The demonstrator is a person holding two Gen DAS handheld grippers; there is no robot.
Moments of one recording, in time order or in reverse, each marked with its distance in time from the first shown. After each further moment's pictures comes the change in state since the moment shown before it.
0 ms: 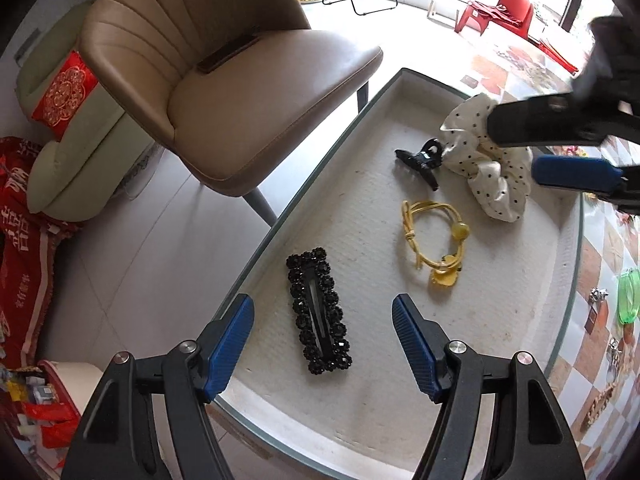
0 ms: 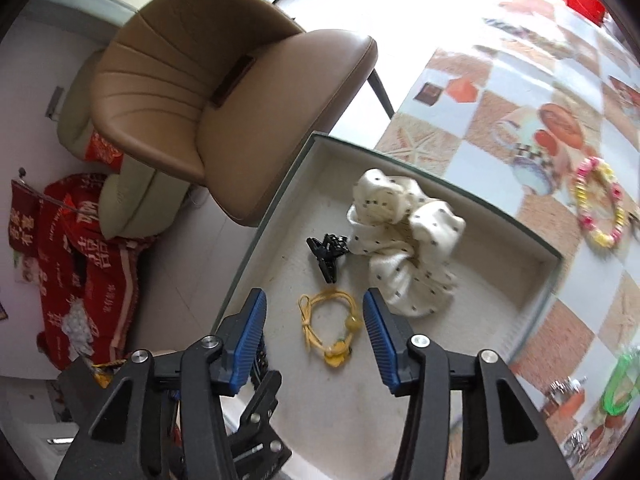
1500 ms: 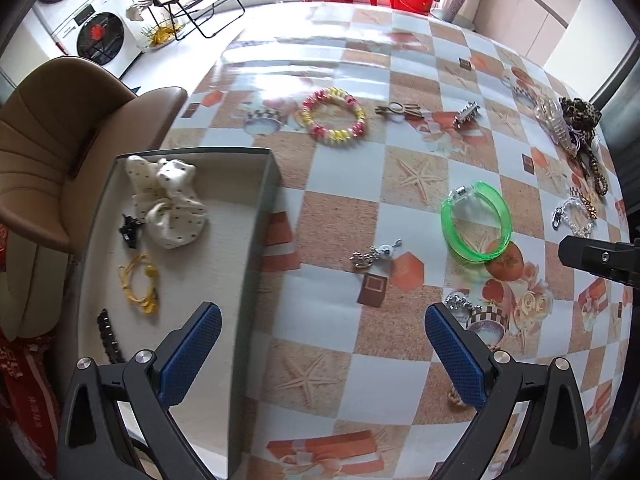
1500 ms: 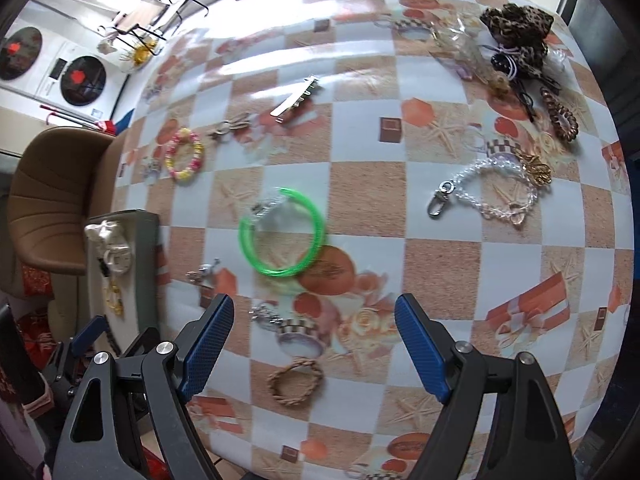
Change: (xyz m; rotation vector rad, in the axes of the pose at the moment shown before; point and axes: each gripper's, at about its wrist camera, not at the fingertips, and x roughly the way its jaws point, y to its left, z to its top) left arm -0.067 -0.229 -0.025 0.409 0.011 -0.169; right arm -0.173 -0.259 -0.153 0.485 -0.126 -0.256
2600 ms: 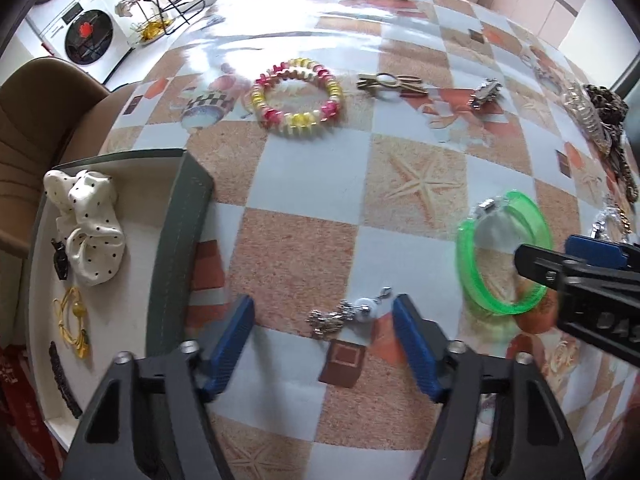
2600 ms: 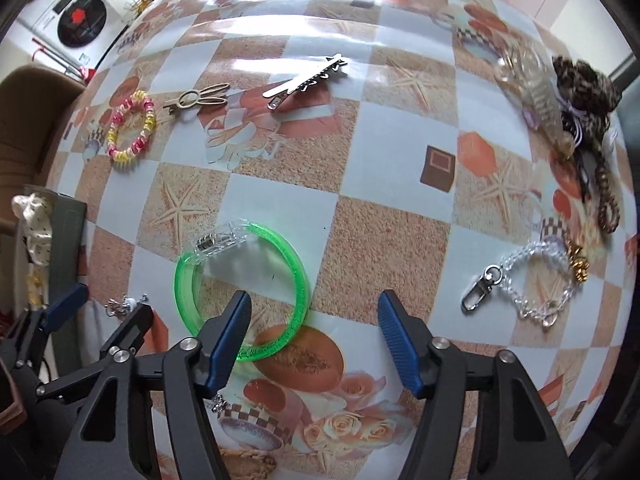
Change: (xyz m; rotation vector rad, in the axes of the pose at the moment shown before) left arm 0.075 -0.030 0.024 0.014 0.020 -0.010; right arm 0.078 0.034 0.037 -0.215 -0.008 -0.208
